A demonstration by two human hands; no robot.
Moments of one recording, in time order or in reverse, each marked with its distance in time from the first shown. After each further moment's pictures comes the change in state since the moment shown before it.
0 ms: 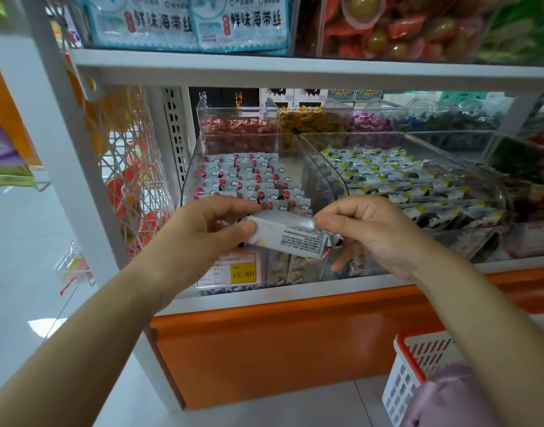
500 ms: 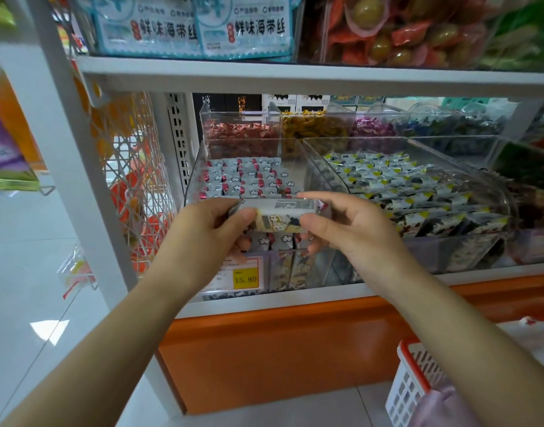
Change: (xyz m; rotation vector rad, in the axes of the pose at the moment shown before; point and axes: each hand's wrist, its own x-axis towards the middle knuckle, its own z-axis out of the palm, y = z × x) left_hand 0.007 0.001 0.008 0.202 0.217 0.086; right_hand 0.003 0.001 0.026 -0.020 0.161 -0.183
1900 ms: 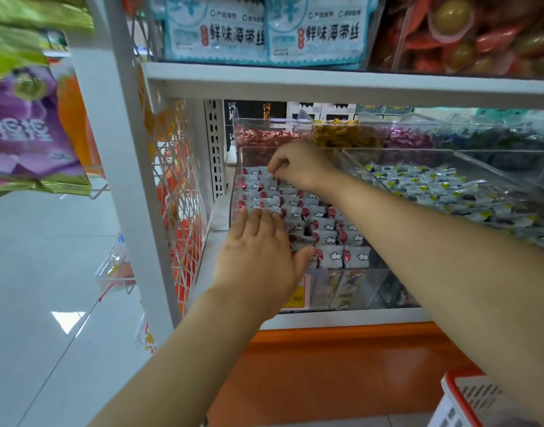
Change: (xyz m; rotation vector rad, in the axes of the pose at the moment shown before) left_hand 0.015 -0.016 0.014 1.214 -0.216 0.103; right_hand 0.177 0.008 0.069 -0.886 -0.149 -0.159
